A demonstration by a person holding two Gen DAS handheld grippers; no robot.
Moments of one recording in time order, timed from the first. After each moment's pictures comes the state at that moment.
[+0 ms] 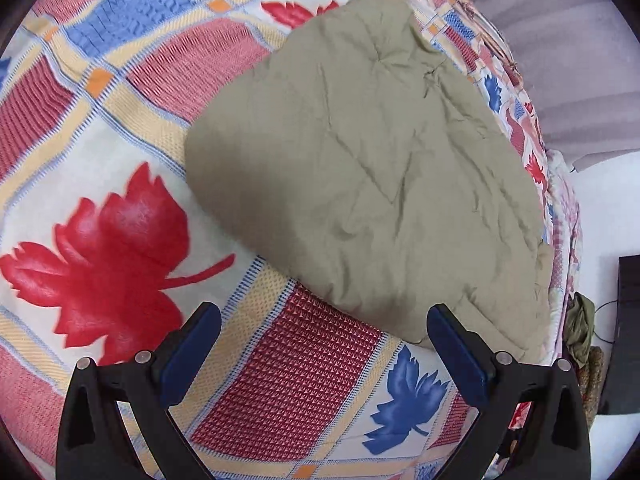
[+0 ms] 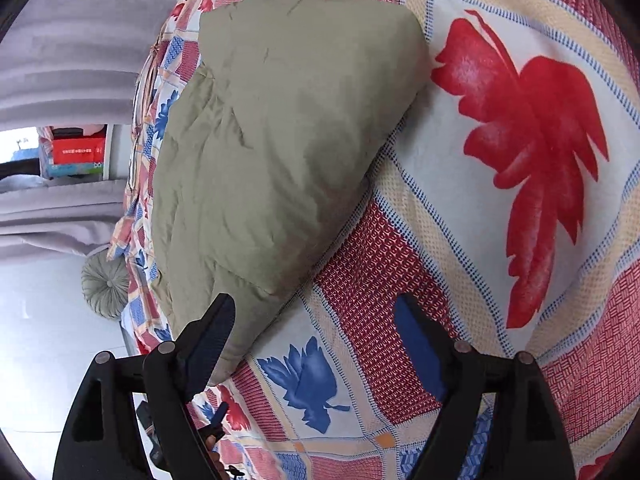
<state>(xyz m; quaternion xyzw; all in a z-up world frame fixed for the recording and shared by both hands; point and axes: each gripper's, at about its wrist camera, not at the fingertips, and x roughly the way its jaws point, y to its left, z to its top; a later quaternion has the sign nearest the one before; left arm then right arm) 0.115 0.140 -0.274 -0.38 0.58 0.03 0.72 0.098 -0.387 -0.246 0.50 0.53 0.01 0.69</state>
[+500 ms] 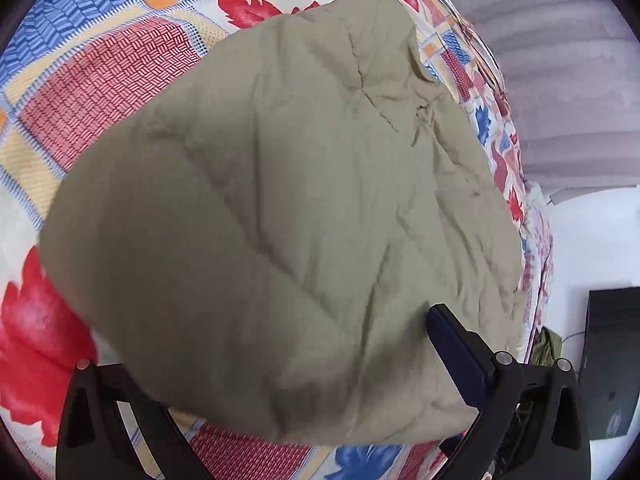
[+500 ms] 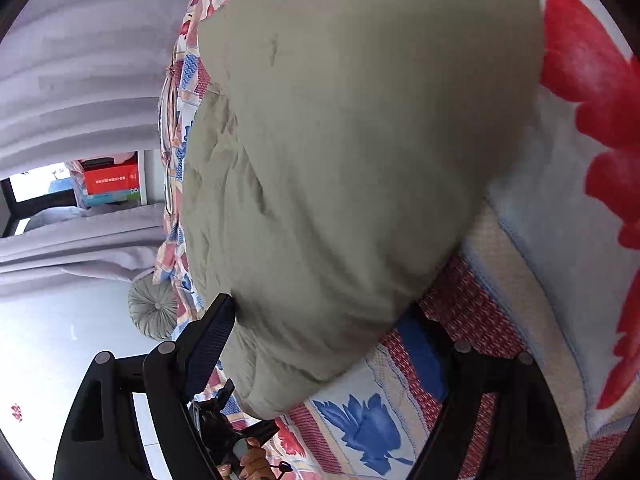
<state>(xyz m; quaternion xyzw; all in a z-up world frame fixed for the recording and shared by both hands) 0.181 0.145 -0.297 -0.45 0.53 0.02 0.72 0.153 -0.378 -0.278 0.58 0.47 0.05 0.66</state>
